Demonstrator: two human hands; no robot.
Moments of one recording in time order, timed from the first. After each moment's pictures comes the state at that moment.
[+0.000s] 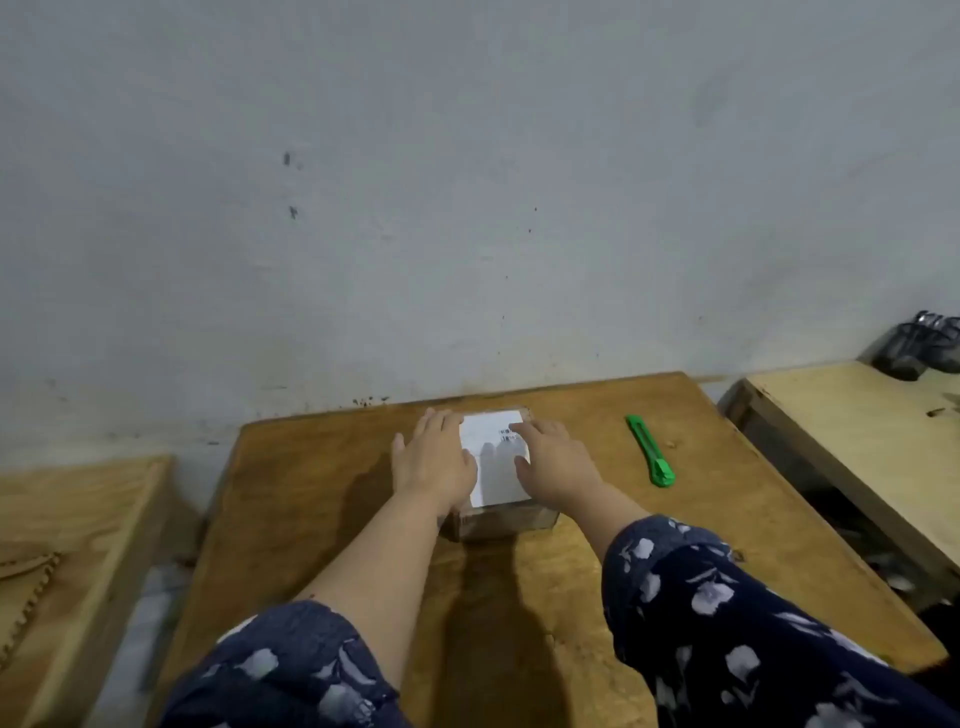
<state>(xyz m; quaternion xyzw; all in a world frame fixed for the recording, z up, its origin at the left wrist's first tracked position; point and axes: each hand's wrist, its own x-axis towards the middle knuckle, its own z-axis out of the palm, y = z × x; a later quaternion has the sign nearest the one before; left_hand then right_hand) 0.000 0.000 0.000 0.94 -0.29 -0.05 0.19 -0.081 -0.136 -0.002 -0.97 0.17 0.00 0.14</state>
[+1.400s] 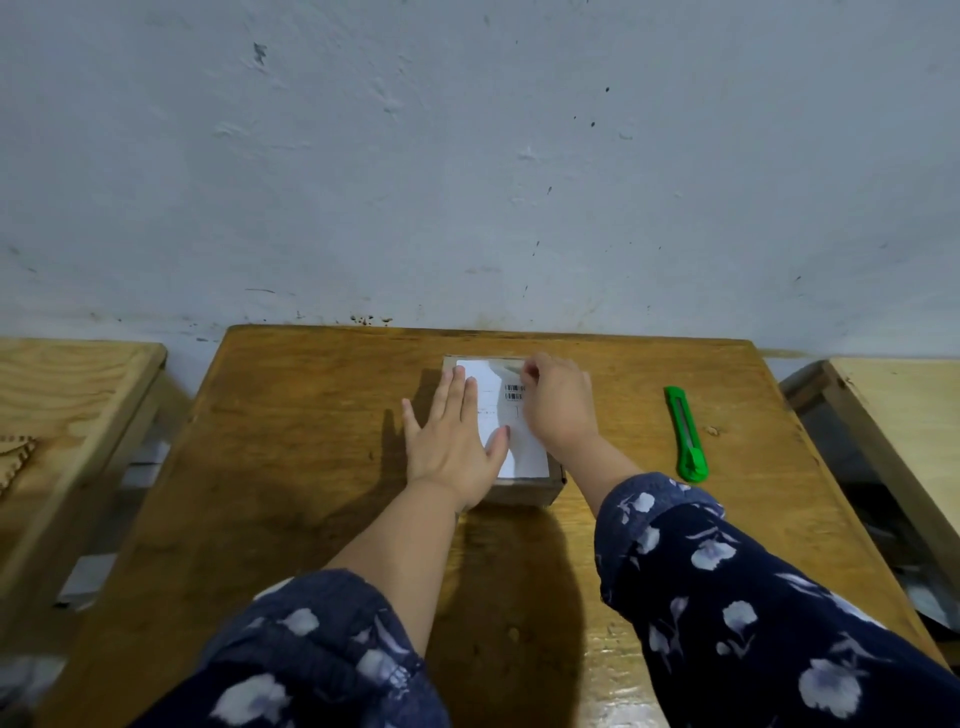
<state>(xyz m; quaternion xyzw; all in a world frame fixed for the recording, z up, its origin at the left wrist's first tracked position) -0.005 -0.048 -0.072 0.96 -0.24 -0.08 0.09 -0.016 -0.184 -0.044 -0.95 0.21 -0.12 0.21</state>
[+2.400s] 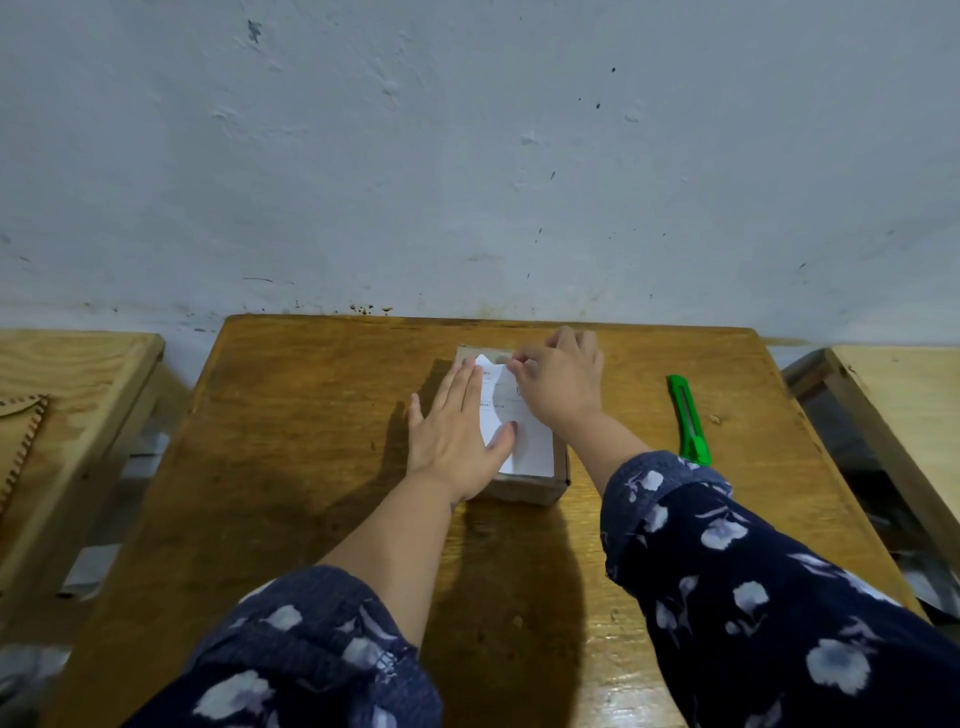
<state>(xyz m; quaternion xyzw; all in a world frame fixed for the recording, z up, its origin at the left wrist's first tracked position) -0.004 -0.044 -0.077 0.95 -0.26 -0.07 0.18 -0.012 -0.186 -0.035 -0.96 0.21 -0.09 0.13</state>
